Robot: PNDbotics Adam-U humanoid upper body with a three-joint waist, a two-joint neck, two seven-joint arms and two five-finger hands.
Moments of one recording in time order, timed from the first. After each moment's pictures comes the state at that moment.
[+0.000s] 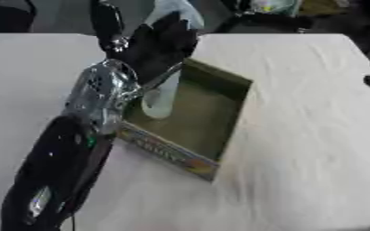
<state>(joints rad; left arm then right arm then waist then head) -0.83 0.00 -0.27 -1.66 1.50 0.19 0.52 -0.22 -0.43 -0.10 -1.90 -0.50 -0.09 0.00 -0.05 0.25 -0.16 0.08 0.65</state>
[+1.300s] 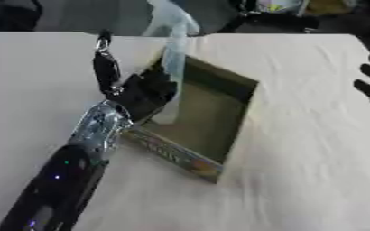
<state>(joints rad) -0.74 0.03 -0.27 -1.54 1.43 0.22 0.47 -0.18 -0.43 -0.12 -1.90 -0.48 -0.10 -0.01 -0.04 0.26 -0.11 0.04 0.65</state>
